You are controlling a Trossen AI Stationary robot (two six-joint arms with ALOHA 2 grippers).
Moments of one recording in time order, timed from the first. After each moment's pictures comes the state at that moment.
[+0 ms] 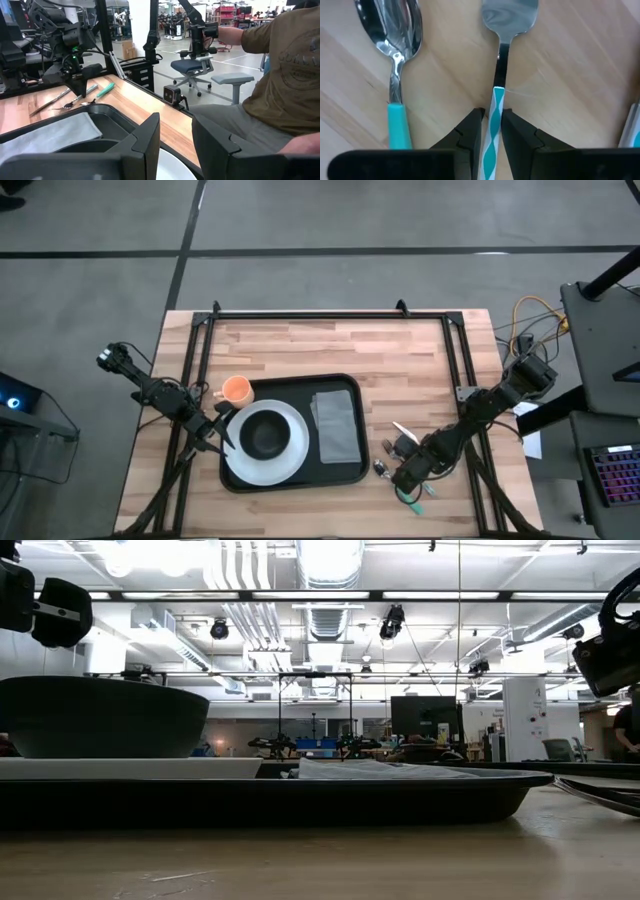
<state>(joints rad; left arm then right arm) -0.59 0.12 0.01 0.02 0.07 0.03 0.68 1.62 0.78 -0.57 -0.03 1.47</state>
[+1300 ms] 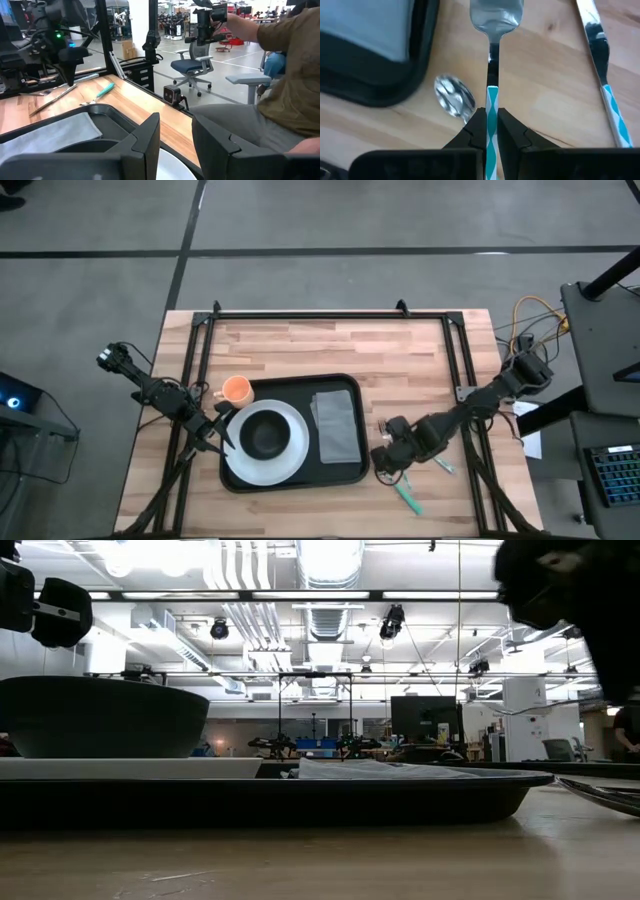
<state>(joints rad) -0.59 0.12 0.01 0.02 0.07 0.03 0.52 1.60 1.09 -0.90 0.03 1.78</state>
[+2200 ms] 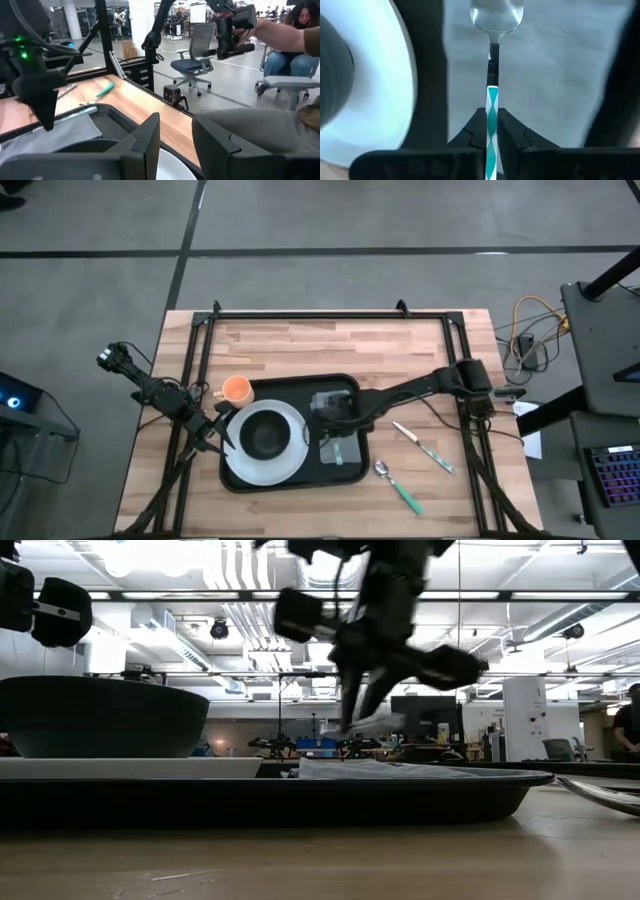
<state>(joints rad) -0.59 0.12 0.01 0.02 0.07 0.03 0.19 2.04 1.56 -0.79 0.03 1.59</state>
